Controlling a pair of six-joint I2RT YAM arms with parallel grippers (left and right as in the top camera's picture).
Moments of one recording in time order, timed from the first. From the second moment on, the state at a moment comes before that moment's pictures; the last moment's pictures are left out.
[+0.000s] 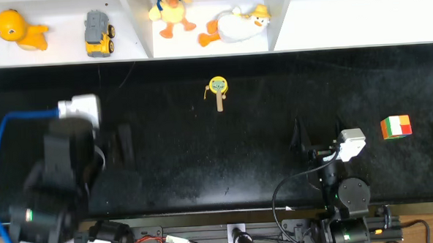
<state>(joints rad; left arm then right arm) -0.23 0.77 0.99 -1.05 -0.21 -0.26 0.13 0.01 0.02 -0.01 0.02 0.23</state>
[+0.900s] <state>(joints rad) -0.15 0.61 0.88 -1.10 -0.27 -0.30 0.13 0.01 0.02 -0.01 0.02 0.23</state>
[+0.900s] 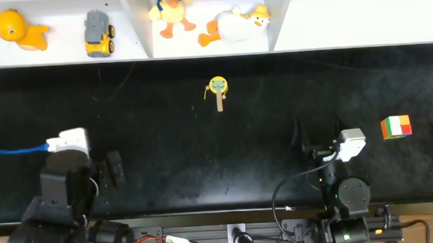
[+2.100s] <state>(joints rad) 0.09 0.02 0.04 -0.11 -0.17 -0.27 0.13 0.01 0.02 -0.01 0.02 0.23</state>
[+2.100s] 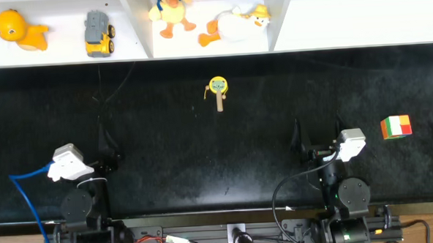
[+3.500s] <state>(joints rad) 0.09 0.02 0.02 -0.07 -0.16 -0.25 0.13 0.01 0.02 -0.01 0.02 0.23</state>
